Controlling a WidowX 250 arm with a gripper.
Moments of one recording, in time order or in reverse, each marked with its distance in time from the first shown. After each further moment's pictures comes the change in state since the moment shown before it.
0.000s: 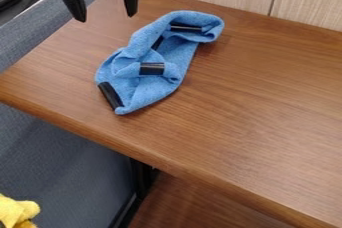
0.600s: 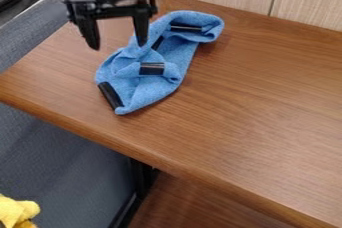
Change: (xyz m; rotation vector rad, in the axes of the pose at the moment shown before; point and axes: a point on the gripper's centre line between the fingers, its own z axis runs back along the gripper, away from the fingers) arm -0.011 -0.008 -0.047 0.006 0.120 -0.026
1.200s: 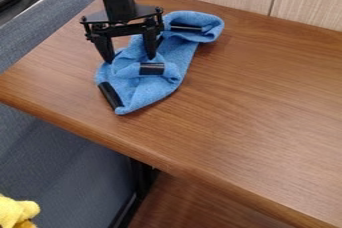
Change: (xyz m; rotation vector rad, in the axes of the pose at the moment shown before) arm 0.017 -0.006 -0.038 -0.057 0.017 -0.041
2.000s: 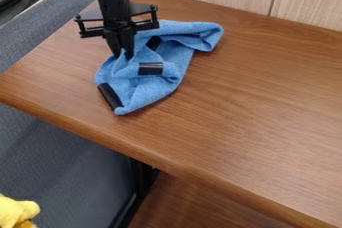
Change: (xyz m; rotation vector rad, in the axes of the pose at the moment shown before) arm 0.001 0.007 0.008 0.022 0.013 0.027
